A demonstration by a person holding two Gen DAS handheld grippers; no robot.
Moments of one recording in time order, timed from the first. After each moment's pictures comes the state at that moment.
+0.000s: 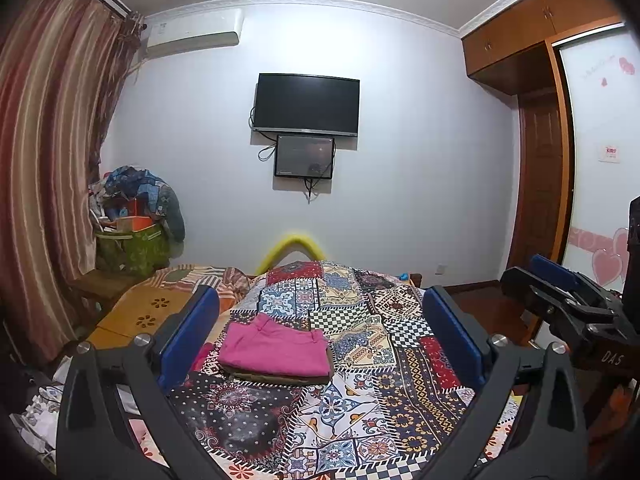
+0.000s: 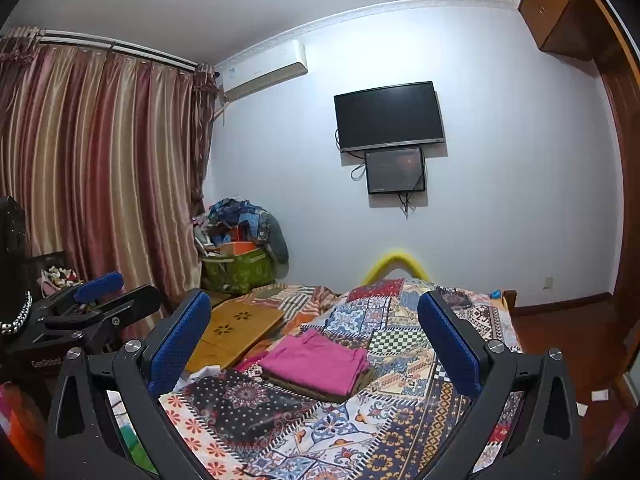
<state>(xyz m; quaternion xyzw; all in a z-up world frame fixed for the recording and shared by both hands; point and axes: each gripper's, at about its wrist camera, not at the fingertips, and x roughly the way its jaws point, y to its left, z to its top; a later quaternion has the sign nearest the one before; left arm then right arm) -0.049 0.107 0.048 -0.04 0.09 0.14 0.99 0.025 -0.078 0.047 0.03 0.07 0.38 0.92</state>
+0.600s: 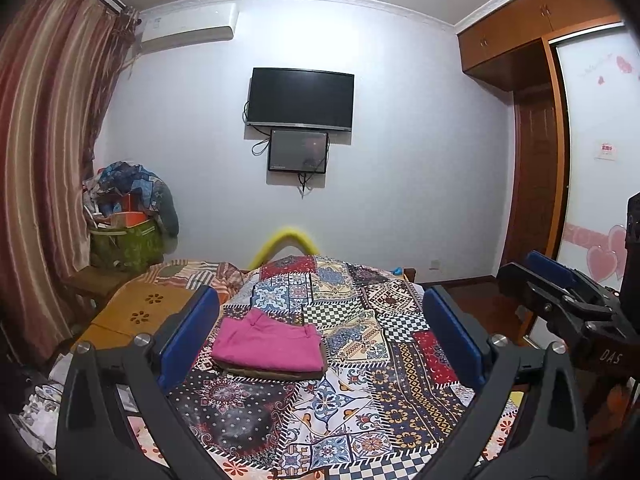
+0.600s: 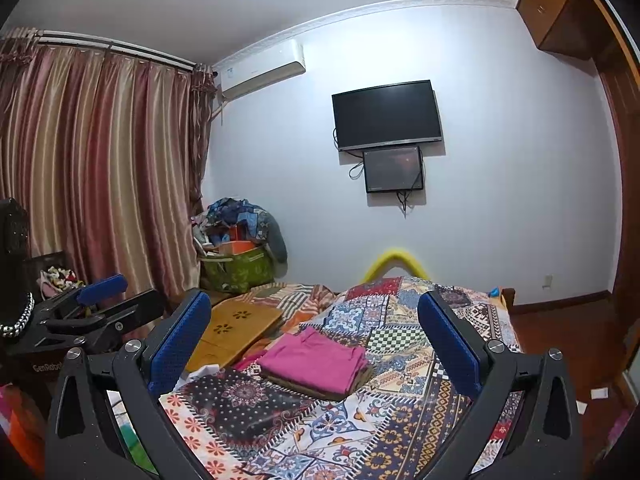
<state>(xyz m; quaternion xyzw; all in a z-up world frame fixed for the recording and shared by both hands) -0.047 0.108 0.045 -0.05 0.10 0.12 0.99 0.028 -0.079 0.046 0.03 0.07 0.38 0.92</state>
